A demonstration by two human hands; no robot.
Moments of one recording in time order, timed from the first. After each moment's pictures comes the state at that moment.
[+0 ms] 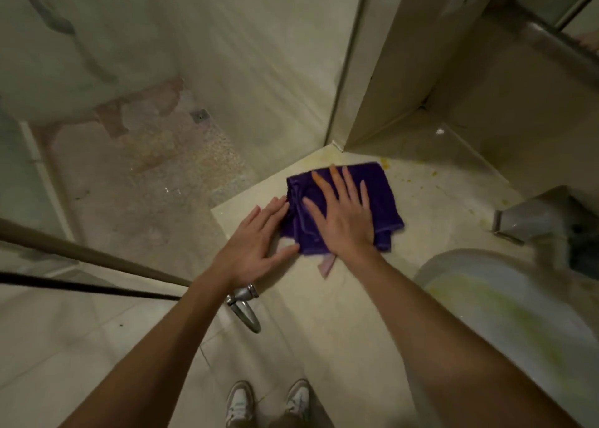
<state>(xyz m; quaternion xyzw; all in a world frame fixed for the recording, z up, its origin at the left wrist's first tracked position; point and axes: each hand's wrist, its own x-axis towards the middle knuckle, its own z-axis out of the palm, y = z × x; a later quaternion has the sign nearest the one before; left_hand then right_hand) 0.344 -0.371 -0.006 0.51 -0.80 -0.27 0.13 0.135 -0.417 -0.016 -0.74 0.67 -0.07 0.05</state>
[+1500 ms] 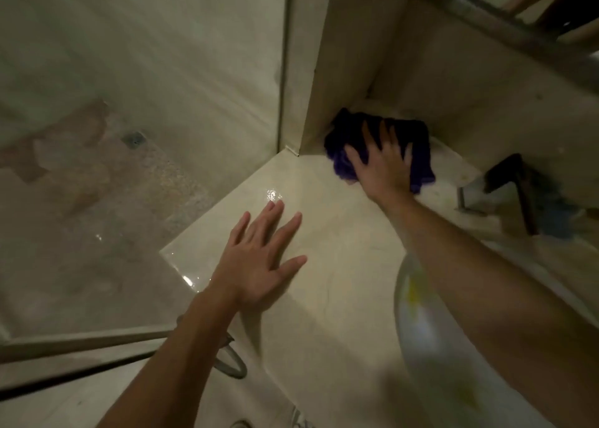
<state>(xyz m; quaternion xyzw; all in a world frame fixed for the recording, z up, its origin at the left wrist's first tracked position) 0.299 -0.405 -0.020 0.44 -0.87 -0.21 0.04 0.003 -0.501 -0.016 -0.59 0.80 -0.08 0.00</state>
